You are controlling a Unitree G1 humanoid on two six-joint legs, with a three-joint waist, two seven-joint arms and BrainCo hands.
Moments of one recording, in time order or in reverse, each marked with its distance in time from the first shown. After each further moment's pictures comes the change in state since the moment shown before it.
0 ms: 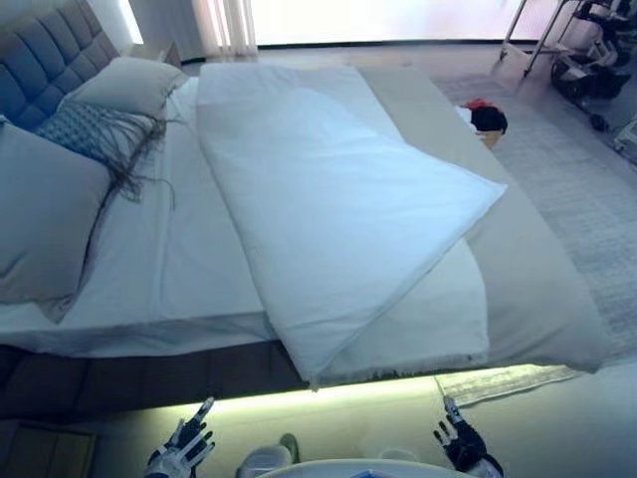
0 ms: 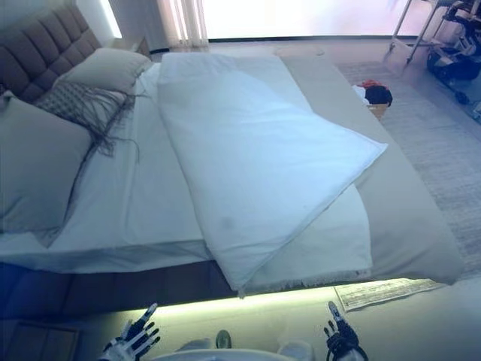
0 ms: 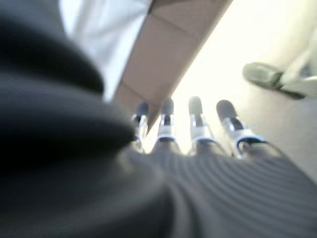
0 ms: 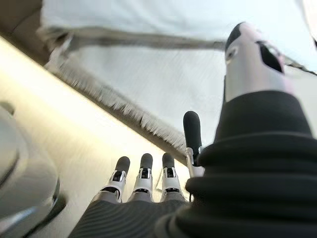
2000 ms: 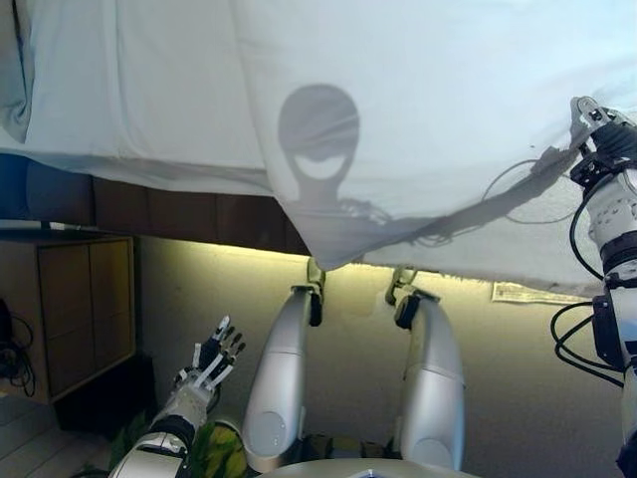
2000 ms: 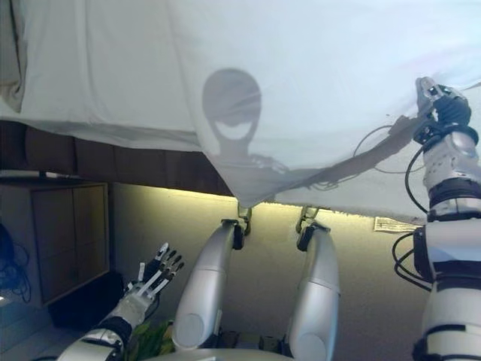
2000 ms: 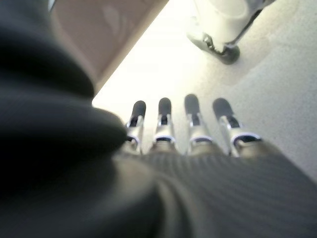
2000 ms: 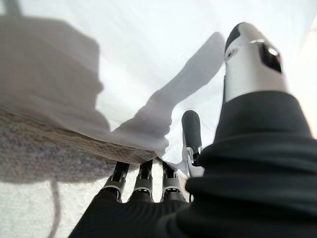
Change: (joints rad) left arm -0.109 0.019 -0.101 -0.295 -0.337 -0.029 -0.083; right arm -1.061 -0.627 0.290 -0.111 -0.068 0.194 -0.261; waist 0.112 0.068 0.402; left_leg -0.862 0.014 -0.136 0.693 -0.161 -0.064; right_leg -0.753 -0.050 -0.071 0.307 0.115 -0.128
